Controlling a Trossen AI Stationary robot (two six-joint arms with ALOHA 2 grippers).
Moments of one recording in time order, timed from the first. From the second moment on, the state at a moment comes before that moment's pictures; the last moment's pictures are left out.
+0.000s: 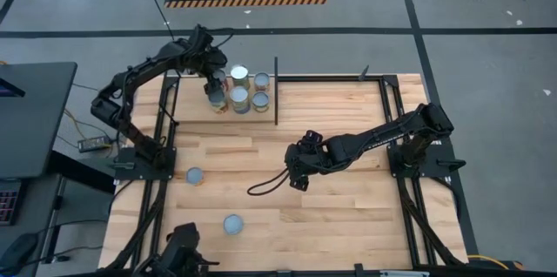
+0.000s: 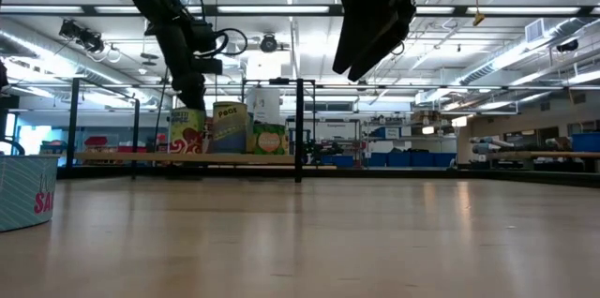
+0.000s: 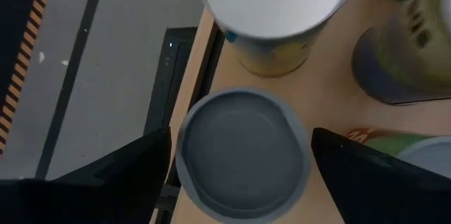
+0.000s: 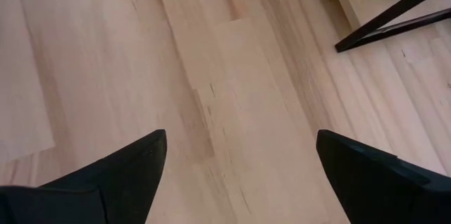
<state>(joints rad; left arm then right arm) 1.01 1.59 1.22 -0.70 0.12 0.74 0.25 1.75 1.39 -0.77 0.42 0.47</state>
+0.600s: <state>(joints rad) 0.74 1.26 1.22 -0.93 0.06 0.46 0.25 1.75 1.39 -0.77 0.46 0.41</state>
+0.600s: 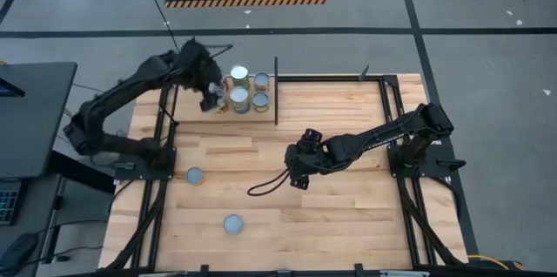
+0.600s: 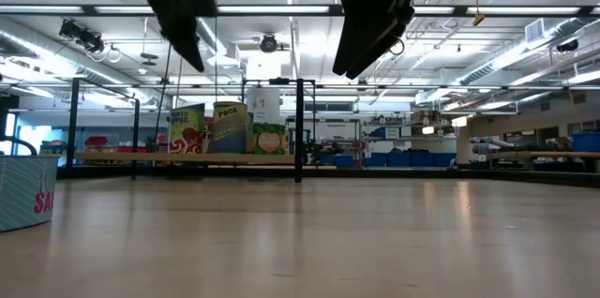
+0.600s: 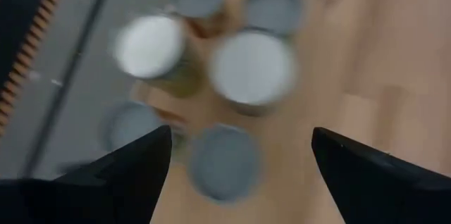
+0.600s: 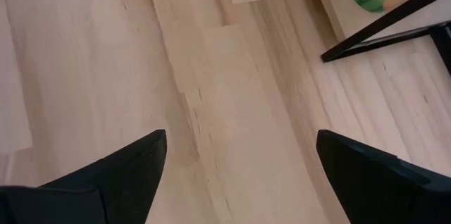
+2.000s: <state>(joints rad) 0.46 1.15 0.66 -0.47 -0.41 -0.67 0.45 1.75 1.32 -0.67 0.53 0.48</state>
